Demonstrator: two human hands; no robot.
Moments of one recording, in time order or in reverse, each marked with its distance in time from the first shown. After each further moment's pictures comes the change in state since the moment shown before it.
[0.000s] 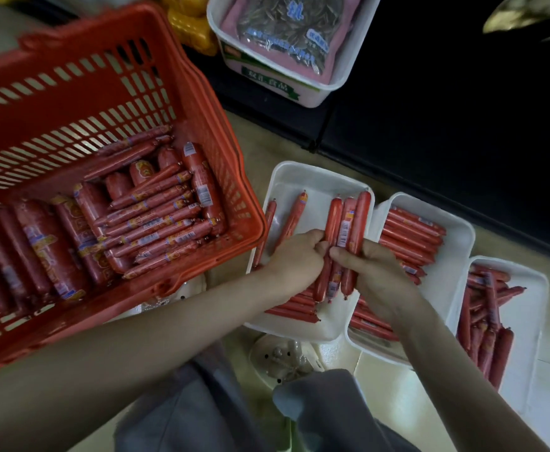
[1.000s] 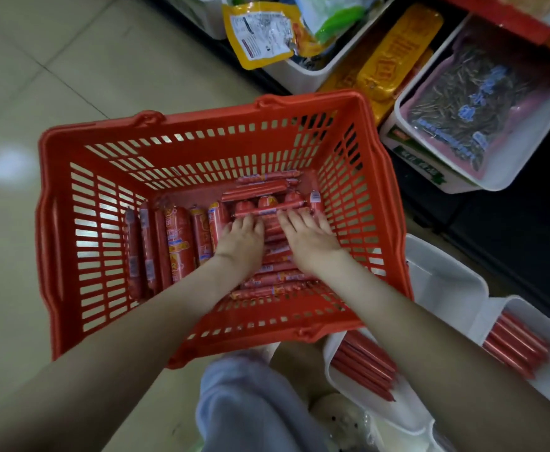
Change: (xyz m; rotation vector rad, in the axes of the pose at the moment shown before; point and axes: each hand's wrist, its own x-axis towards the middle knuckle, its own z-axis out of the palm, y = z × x) left_hand -0.013 -0.131 -0.223 1.020 0.288 -0.300; right_hand 0.138 0.005 0.255 -2.045 -0.318 -0.575
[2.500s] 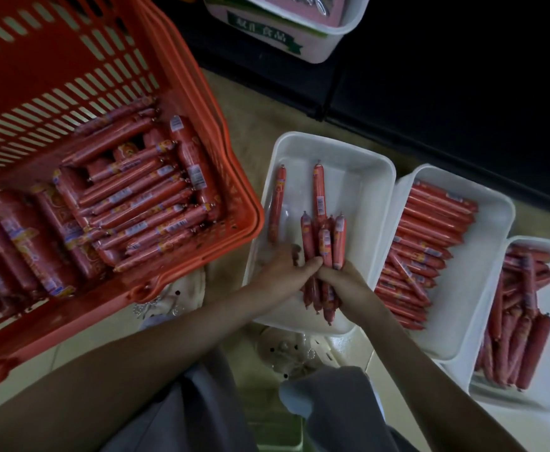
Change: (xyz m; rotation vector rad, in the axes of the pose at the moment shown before) left_hand -0.042 0.234 0.110 -0.944 -0.297 0.136; right_hand -0.201 0.103 0.197 2.065 0.122 0.658
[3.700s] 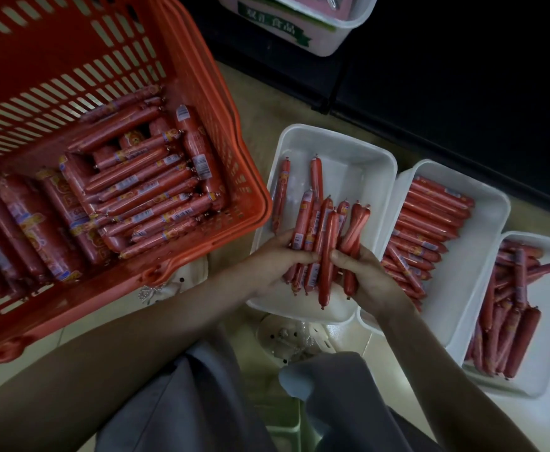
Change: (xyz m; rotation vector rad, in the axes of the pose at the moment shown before) left_hand -0.016 0.014 -0.023 -0.601 -0.261 -0.105; right_hand -0.027 -0.027 -0.012 0.206 -0.179 -0.057
